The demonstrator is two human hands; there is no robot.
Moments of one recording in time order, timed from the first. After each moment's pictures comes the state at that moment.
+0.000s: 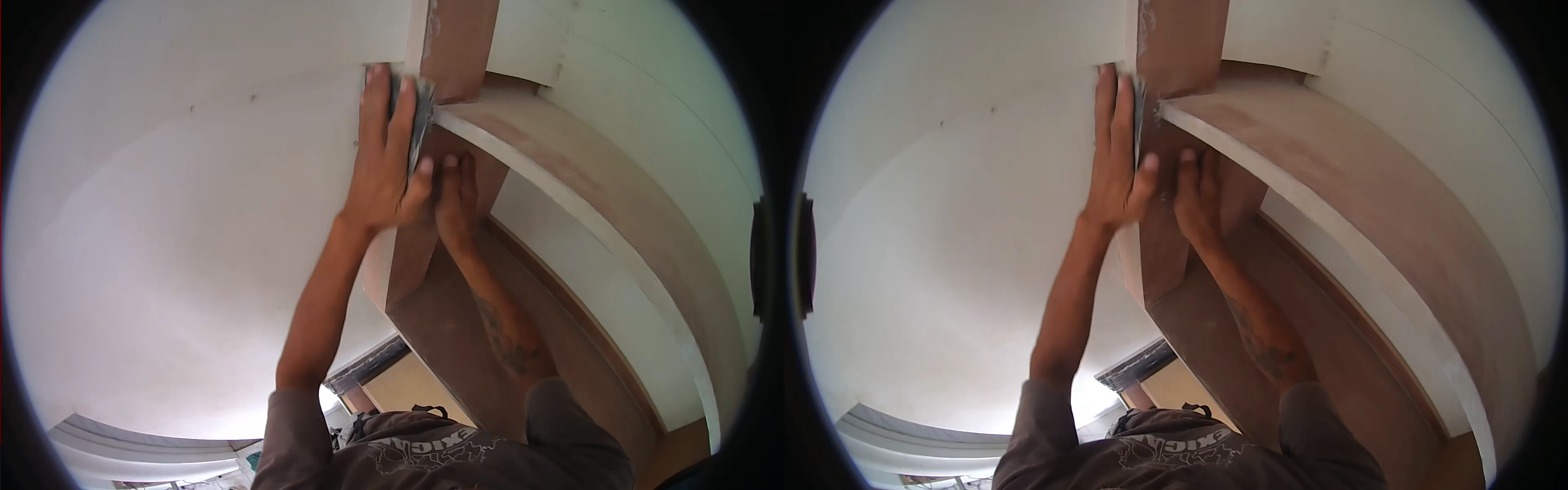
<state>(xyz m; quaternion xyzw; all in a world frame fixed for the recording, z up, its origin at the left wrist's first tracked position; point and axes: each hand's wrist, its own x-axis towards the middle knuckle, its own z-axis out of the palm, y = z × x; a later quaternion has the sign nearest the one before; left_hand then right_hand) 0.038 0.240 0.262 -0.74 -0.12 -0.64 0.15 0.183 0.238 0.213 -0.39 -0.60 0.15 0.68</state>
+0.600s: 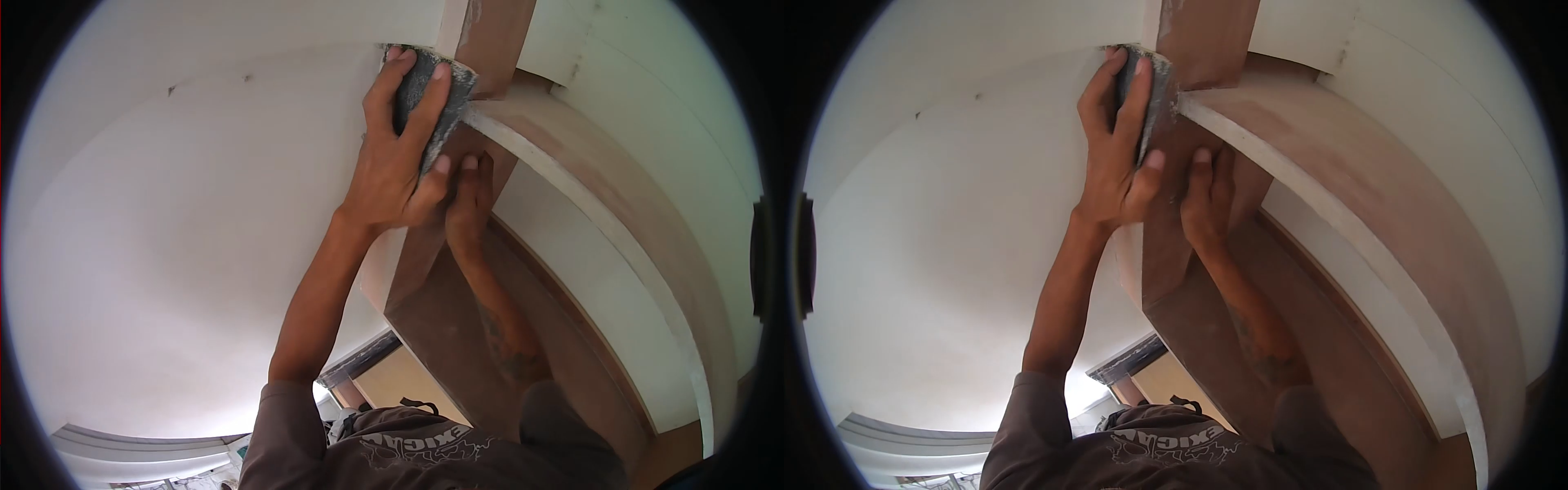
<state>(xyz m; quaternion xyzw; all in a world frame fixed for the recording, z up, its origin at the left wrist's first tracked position) 0.030 0.245 0.275 -0.74 -0.10 -0.65 0.15 0.159 0.228 0.226 -0.34 -0.58 0.10 0.73</state>
